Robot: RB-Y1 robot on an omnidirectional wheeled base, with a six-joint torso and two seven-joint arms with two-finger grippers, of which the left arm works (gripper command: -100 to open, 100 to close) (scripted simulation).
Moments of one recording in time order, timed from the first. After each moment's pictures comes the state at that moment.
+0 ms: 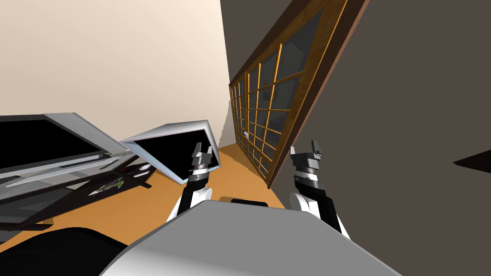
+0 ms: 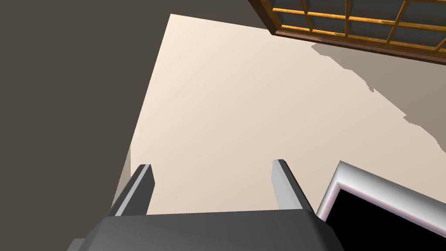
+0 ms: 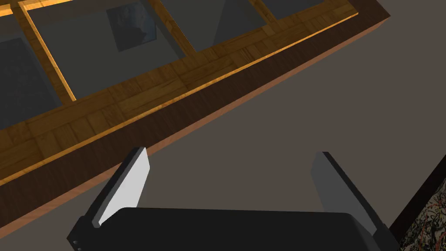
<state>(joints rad) 0.53 0.01 0.03 -2.23 0.06 -0.48 0.16</state>
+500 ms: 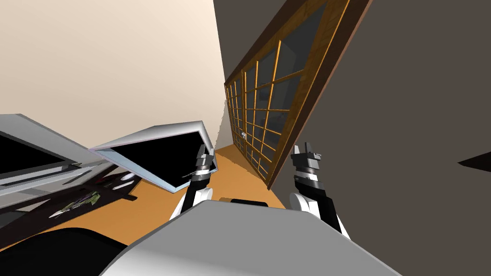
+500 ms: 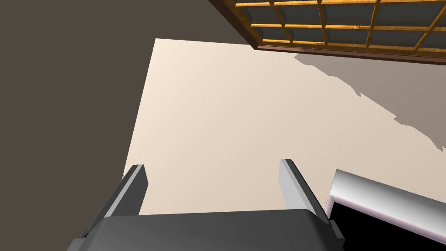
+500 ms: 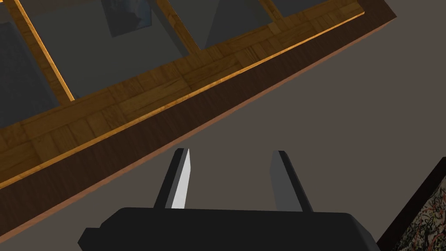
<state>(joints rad) 0.50 0.04 0.04 -2.14 0.04 -0.51 0.07</state>
